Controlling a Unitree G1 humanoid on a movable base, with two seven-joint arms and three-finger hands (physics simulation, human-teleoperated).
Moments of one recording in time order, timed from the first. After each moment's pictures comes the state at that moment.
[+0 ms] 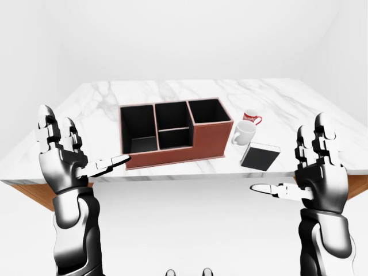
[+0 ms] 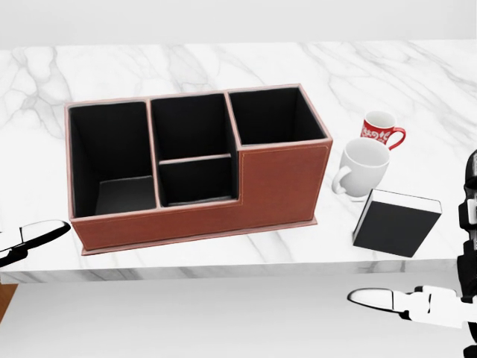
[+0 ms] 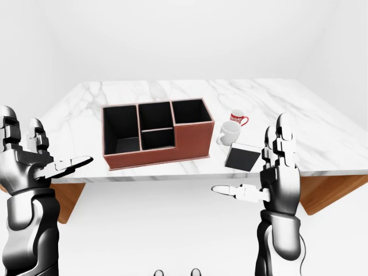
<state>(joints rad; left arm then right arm) -0.07 0.12 0.32 -0.46 -0.23 0.09 0.15 0.18 0.01 -0.28 -0.71 0.02 0.09 0.10</state>
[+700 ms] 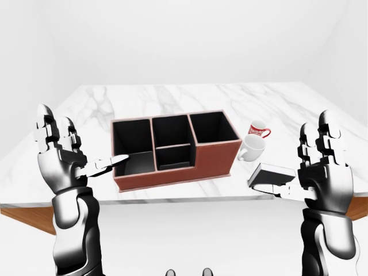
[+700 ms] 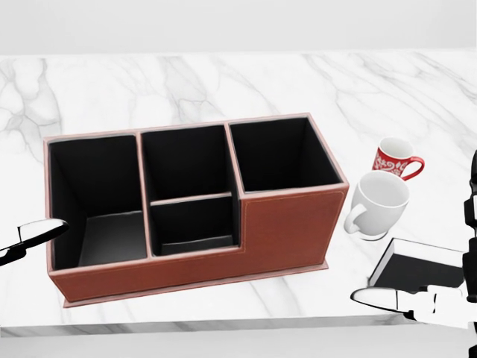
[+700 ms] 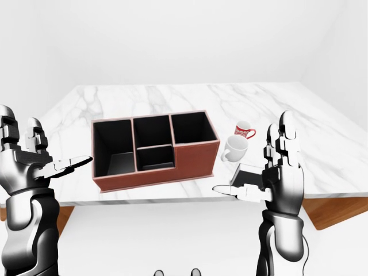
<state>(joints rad) -0.07 0.12 0.32 -0.47 -0.23 0.09 0.15 0.17 0.01 -0.29 -0.72 0.03 0.09 0.11</state>
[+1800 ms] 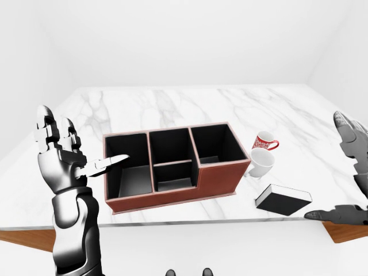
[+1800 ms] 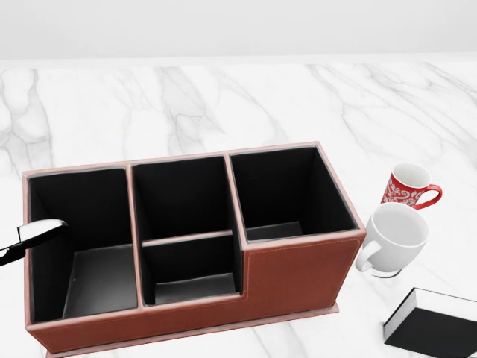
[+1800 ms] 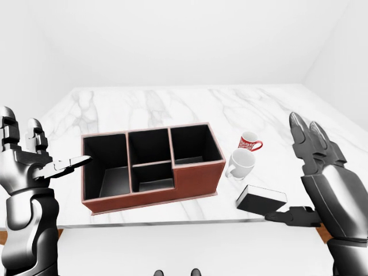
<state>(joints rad) -0.07 0.12 0.32 -0.45 -0.23 0.09 0.15 0.18 -0.20 -0.70 -0.96 -0.50 0.09 0.70</state>
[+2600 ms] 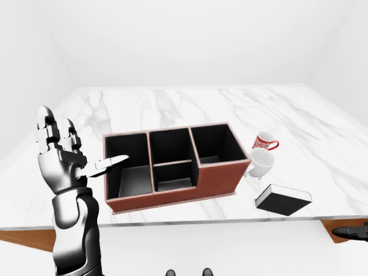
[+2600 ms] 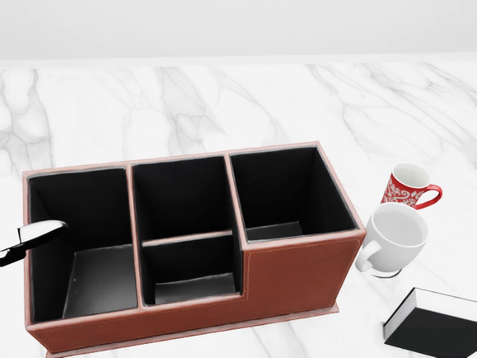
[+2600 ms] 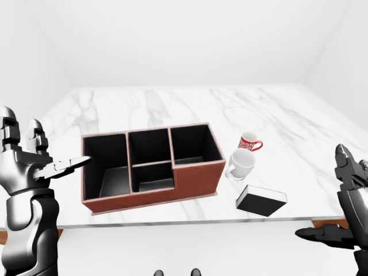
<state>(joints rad) -0.07 0.12 0.32 -0.46 -0.23 0.09 0.14 0.22 -0.15 -0.91 -0.78 -0.72 0.09 0.70</state>
